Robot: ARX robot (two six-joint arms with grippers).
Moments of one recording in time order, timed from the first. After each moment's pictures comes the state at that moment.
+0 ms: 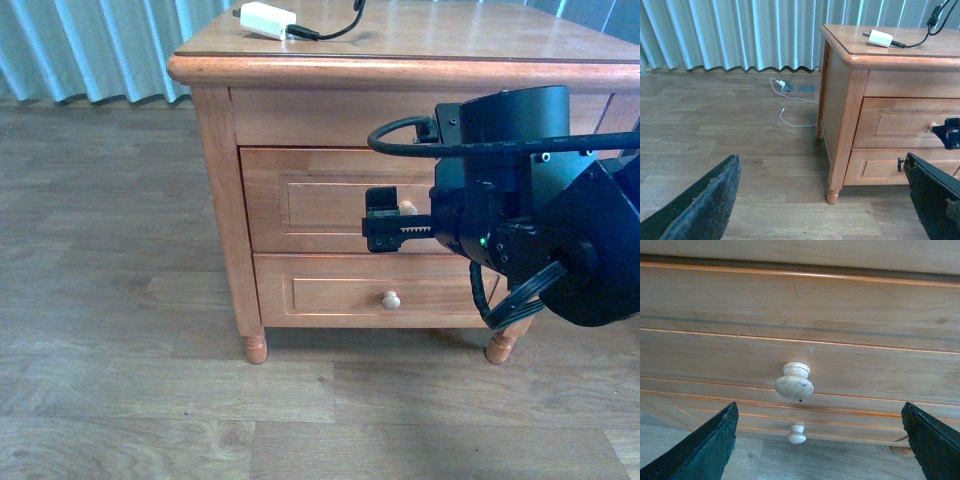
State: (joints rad) left arm 0.00 0.00 0.01 -0.01 0.00 0.00; right arm 0.34 2.24 1.12 0.67 0.20 0.10
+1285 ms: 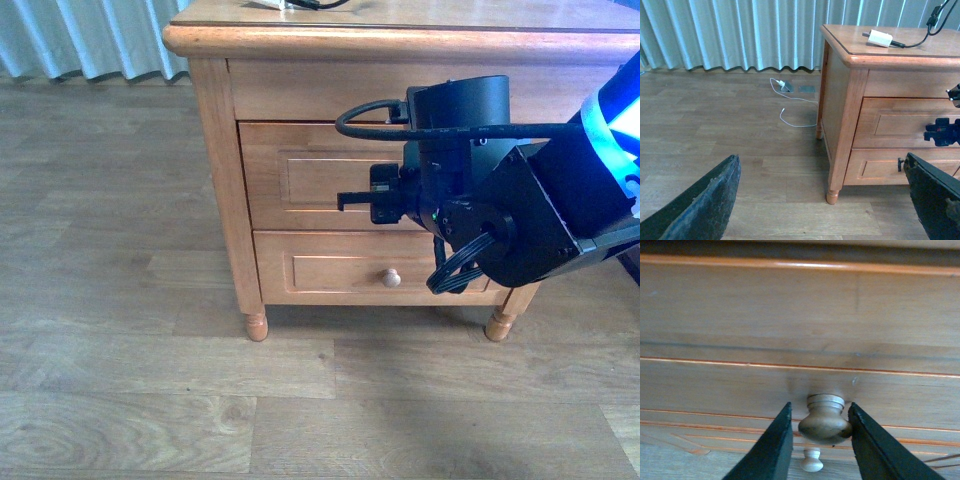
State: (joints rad) left arm 0.00 0.00 0.01 0.00 0.00 0.00; right arm 0.38 2.38 1.28 0.66 0.23 0.12
